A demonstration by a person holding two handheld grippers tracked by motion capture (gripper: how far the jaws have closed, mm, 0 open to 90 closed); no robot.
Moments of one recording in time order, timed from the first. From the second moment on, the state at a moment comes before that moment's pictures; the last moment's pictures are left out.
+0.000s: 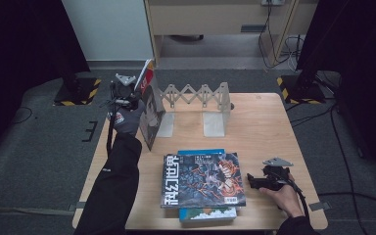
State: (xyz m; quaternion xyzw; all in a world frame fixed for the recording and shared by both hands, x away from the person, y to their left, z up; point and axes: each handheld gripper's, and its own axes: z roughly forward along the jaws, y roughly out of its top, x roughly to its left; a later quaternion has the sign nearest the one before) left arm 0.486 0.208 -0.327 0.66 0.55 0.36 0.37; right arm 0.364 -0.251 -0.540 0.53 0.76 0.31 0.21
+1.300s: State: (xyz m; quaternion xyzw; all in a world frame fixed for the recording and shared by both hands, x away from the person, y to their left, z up) left arm 0.480 0.209 -0.332 0.64 0.57 0.36 0.38; right arm 0.364 -0.251 -0.539 0.52 0.76 0.31 0.21
